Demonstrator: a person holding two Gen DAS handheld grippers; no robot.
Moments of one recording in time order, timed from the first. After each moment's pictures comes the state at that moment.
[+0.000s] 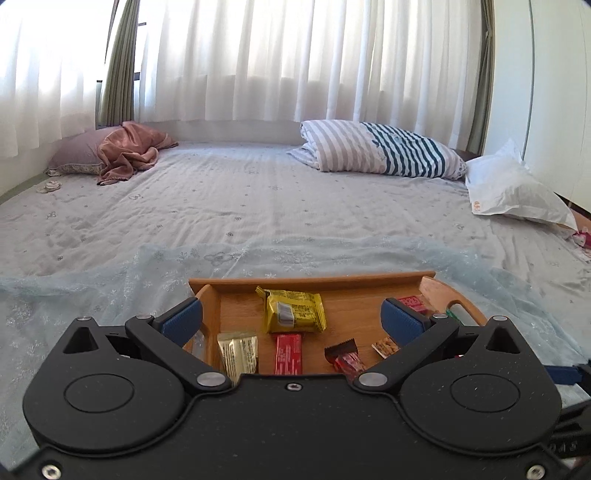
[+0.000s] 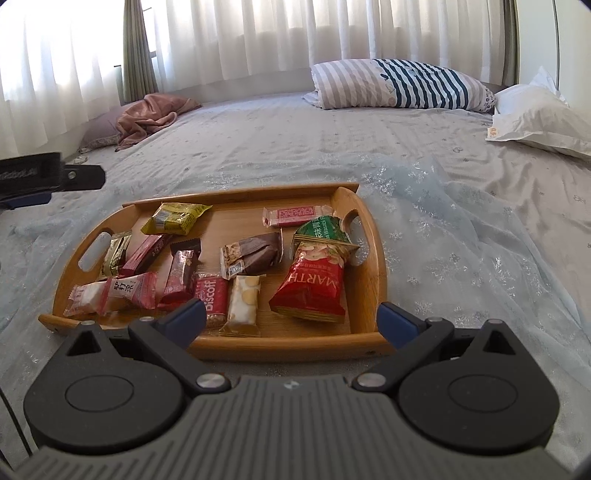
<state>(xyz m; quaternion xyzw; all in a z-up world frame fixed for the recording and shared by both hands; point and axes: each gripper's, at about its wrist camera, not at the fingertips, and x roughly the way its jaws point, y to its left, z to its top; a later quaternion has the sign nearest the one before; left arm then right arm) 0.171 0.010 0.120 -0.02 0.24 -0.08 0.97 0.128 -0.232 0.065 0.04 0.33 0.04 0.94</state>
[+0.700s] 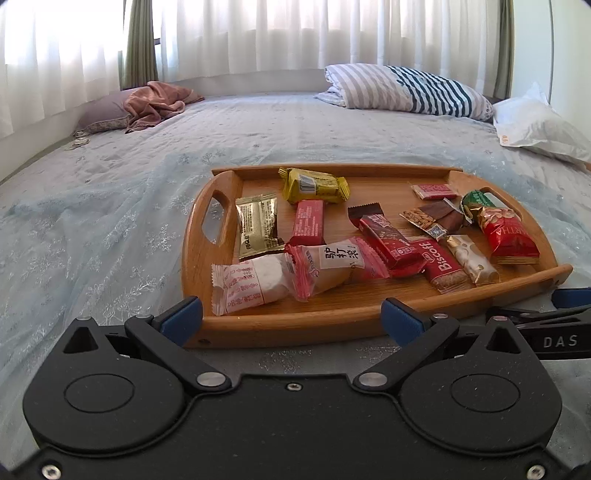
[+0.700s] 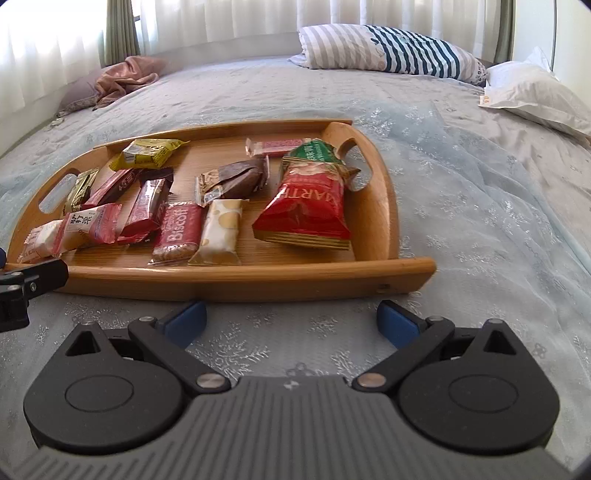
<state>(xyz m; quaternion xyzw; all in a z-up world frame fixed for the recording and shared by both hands) 0.124 -0.008 0.028 0.02 0.31 -0.01 0.95 0.135 -0.216 0.006 0.02 0.37 0.01 0.93</state>
